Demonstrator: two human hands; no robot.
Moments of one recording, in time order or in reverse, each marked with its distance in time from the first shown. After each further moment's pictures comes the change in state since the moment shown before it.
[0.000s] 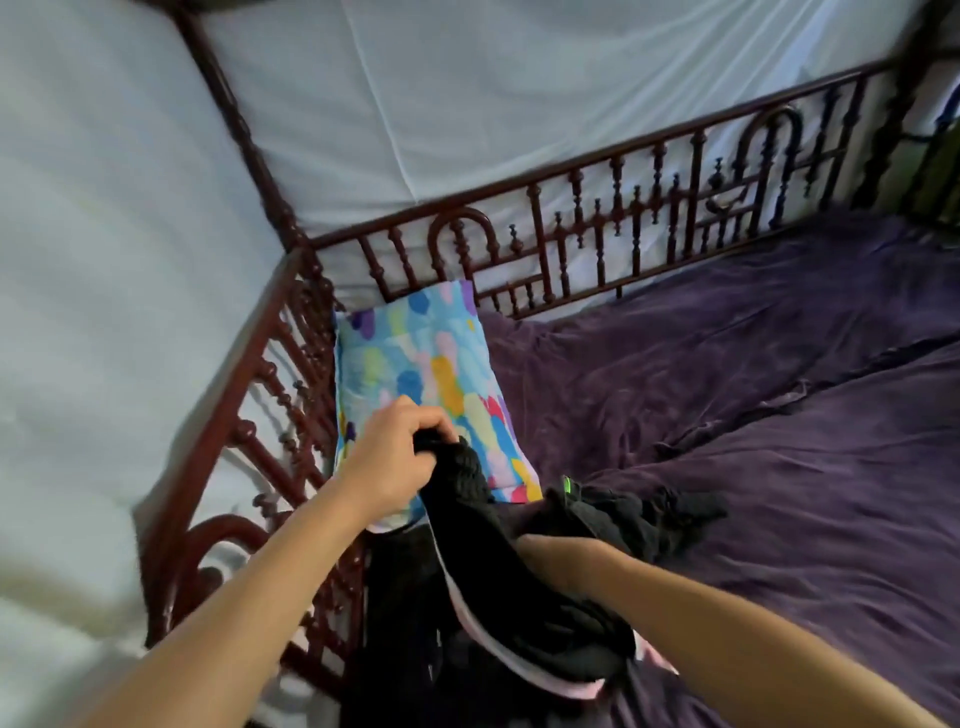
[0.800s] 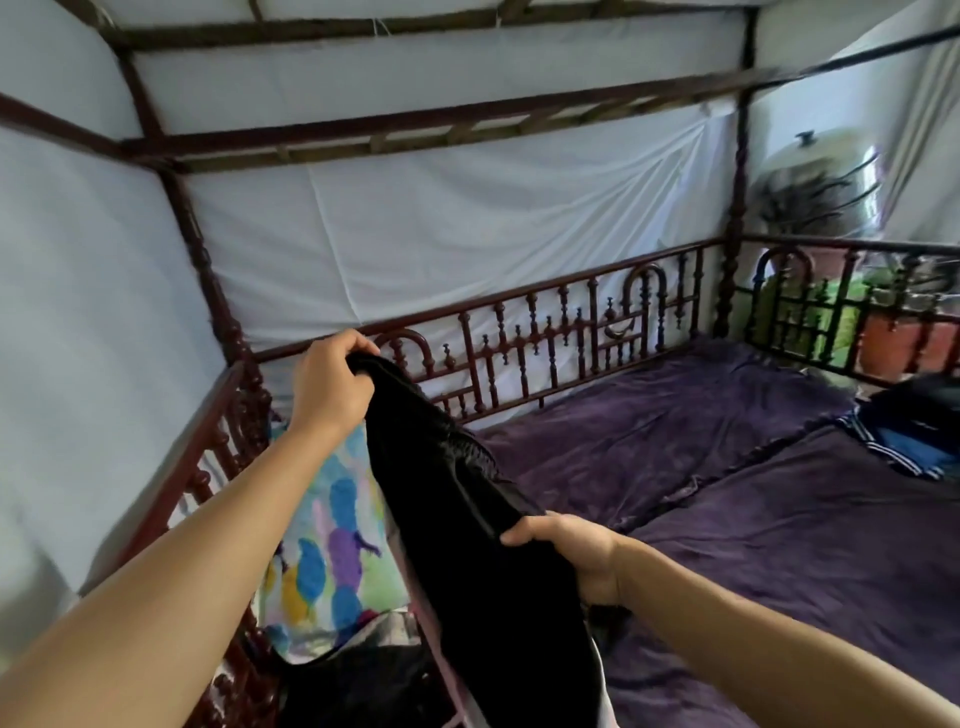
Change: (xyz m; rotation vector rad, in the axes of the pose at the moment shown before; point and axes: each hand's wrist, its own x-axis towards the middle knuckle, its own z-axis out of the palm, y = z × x) left_hand 0.071 0.071 -0.085 -0.081 0.660 0.161; right_hand -0.164 -0.032 -0.103 0.955 0.030 -0.120
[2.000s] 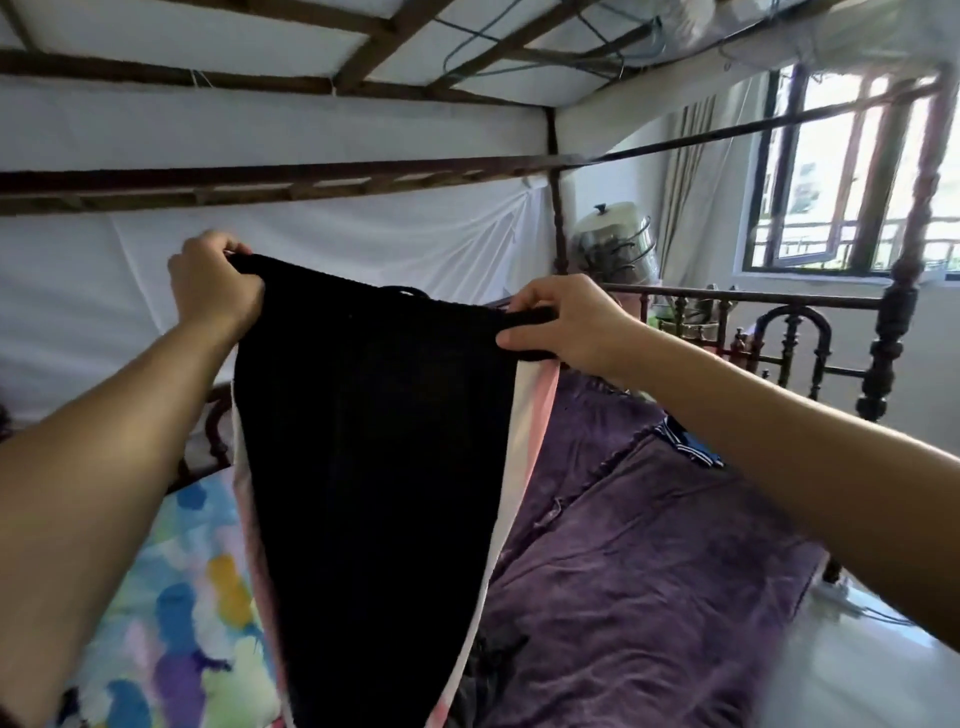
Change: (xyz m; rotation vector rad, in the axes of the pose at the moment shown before) left_hand 0.140 0.093 0.022 -0.094 0.111 0.008; right_hand -0.174 -0.189 -0.039 -0.770 0.845 -0.783
